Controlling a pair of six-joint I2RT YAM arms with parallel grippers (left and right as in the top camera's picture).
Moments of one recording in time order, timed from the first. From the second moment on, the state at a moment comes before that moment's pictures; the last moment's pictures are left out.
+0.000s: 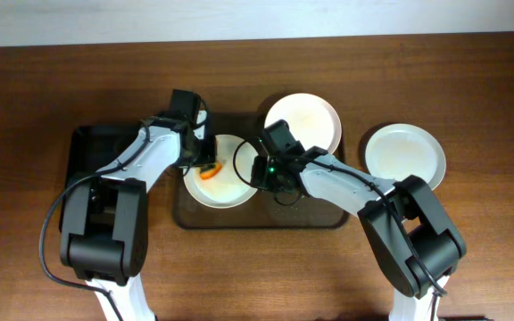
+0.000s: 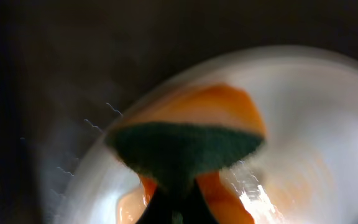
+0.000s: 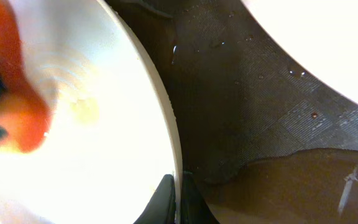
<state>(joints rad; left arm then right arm) -0.20 2.01 1.32 -0.59 0.09 -0.23 0.57 1.98 1.18 -0.33 -0.21 0.76</state>
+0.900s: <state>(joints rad) -0.09 2.06 2.03 -1.38 -0.08 -0.22 0.56 1.98 1.21 -0.45 -0.26 0.68</state>
